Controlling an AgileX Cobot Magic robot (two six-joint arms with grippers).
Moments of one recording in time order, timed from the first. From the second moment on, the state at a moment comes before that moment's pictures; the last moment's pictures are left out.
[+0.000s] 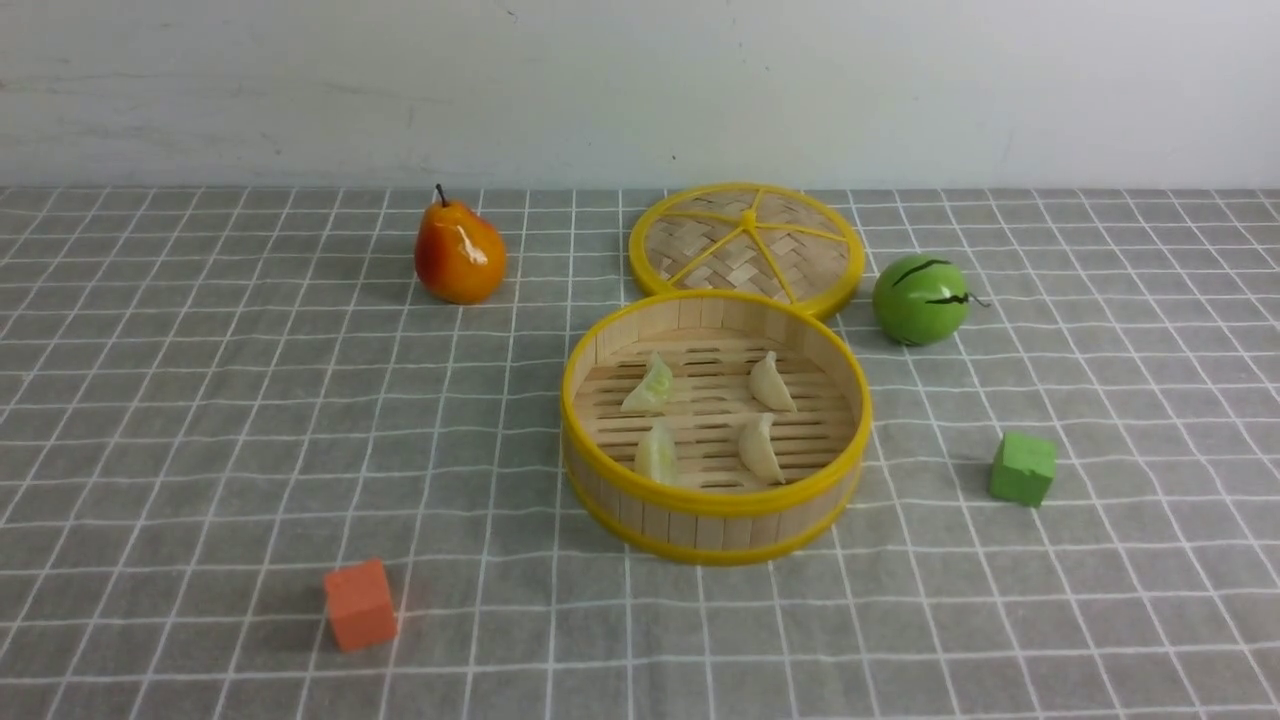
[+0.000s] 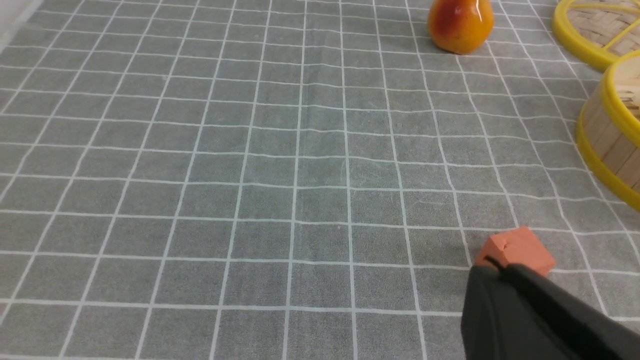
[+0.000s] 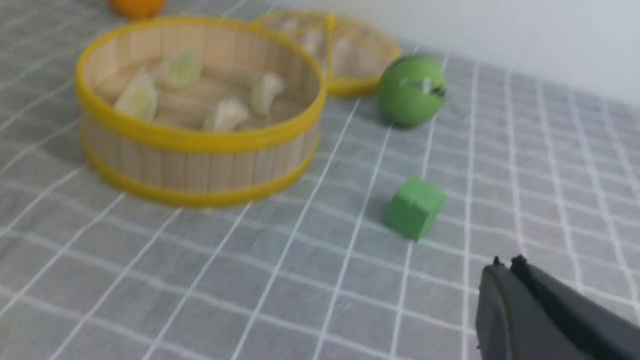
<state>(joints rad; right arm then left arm) 0.16 0.16 -0.04 0.05 0.07 -0.17 -0.53 0.28 -0.36 0.71 0.73 -0.87</state>
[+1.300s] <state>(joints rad) -0.05 -0.01 0.02 0.03 0.38 -0.03 -0.53 0.27 -0.35 0.72 0.72 -0.87</state>
